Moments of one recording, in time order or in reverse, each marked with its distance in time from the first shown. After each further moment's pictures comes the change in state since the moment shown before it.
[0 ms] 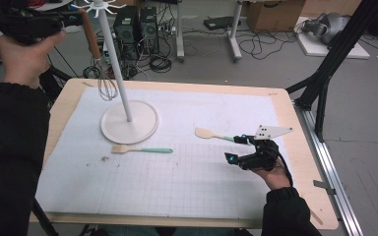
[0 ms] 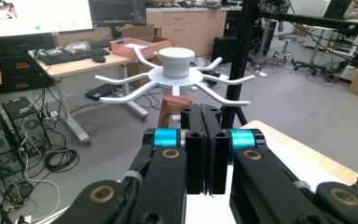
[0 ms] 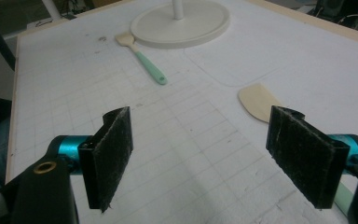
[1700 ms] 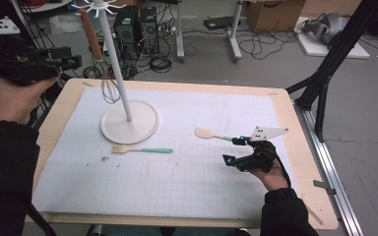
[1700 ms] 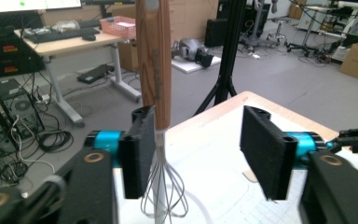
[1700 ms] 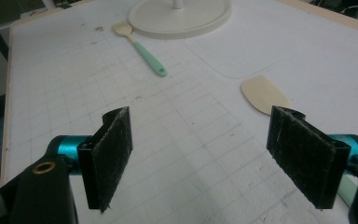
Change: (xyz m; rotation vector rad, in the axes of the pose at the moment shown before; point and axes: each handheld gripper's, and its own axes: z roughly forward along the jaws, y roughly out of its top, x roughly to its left) left arm -0.008 -0.065 -0.033 0.069 -0.029 0.007; right arm 0.004 -0.001 0.007 0.041 -0.009 -0.002
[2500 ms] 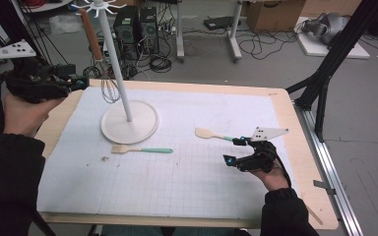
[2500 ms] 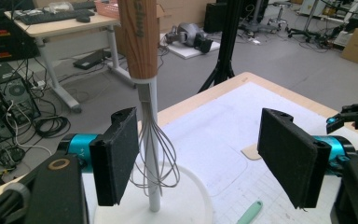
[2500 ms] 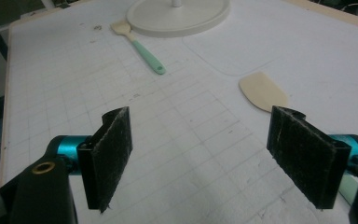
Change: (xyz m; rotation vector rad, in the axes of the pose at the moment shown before) left arm -0.007 -0.034 0.008 0.043 -0.006 0.006; right arm -0.002 -0.003 0.000 -0.001 0.003 0.010
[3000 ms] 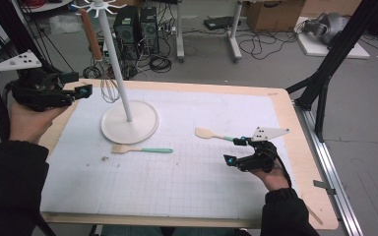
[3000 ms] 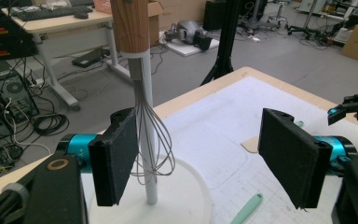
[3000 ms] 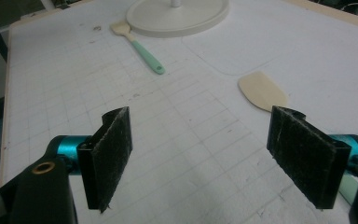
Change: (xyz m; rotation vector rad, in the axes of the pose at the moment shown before) left arm -0.004 -0.018 0.004 0.009 0.001 0.007; right arm -0.001 -0.001 -0.001 -0.003 -0.001 -0.001
